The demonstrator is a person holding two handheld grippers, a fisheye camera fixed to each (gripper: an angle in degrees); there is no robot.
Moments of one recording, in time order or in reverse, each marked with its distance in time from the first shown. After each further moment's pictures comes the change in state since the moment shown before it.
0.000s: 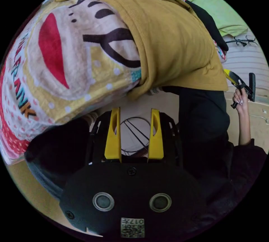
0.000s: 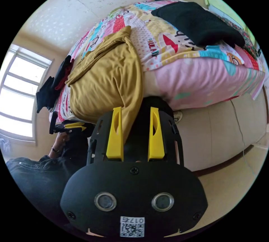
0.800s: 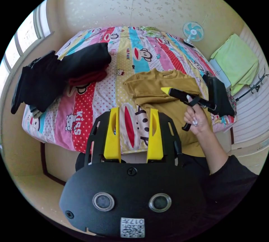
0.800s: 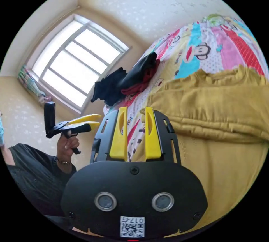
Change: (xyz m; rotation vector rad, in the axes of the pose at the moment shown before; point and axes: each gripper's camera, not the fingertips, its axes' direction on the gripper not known) left arm 0.064 0.039 -0.171 0.547 -0.238 -0.328; right arm -0.201 -0.147 0.084 0.022 -0.681 -0.505
